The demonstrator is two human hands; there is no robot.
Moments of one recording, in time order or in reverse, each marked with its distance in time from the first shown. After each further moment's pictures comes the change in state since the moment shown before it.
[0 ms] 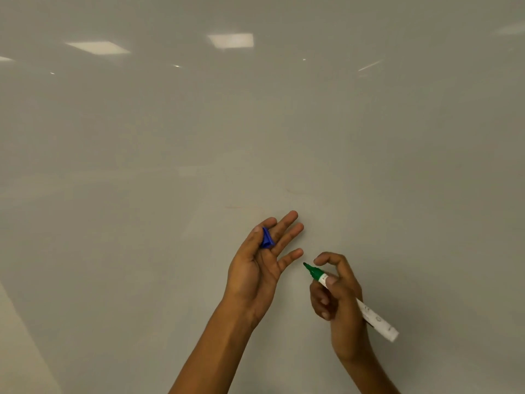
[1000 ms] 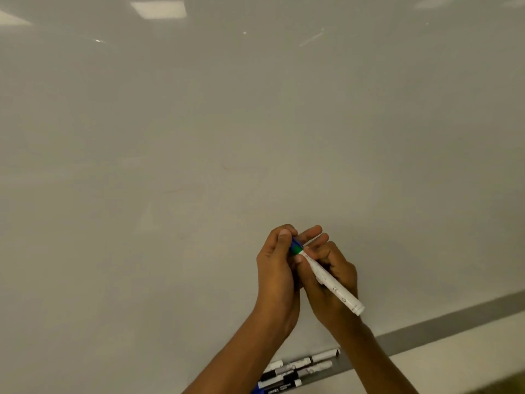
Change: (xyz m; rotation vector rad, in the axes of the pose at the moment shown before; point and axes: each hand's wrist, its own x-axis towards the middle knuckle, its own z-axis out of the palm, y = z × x) left_hand -0.026 -0.092 0.060 0.165 0.044 -0.098; right_hand -0.022 -0.005 -0.059 -0.409 0.128 -0.380
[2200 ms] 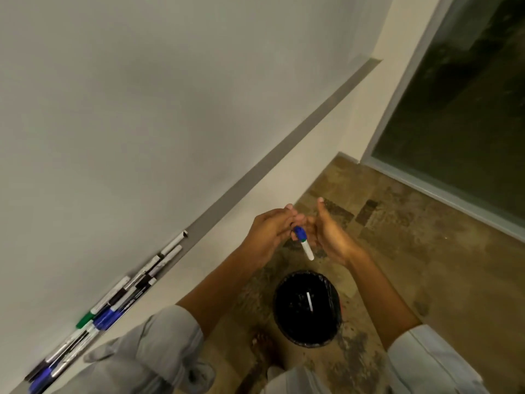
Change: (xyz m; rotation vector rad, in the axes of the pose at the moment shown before) left_hand -0.064 -0.323 0.080 0.361 -0.434 -0.910; right_hand -0.220 0.016 -0.323 -0.019 0.230 1.447
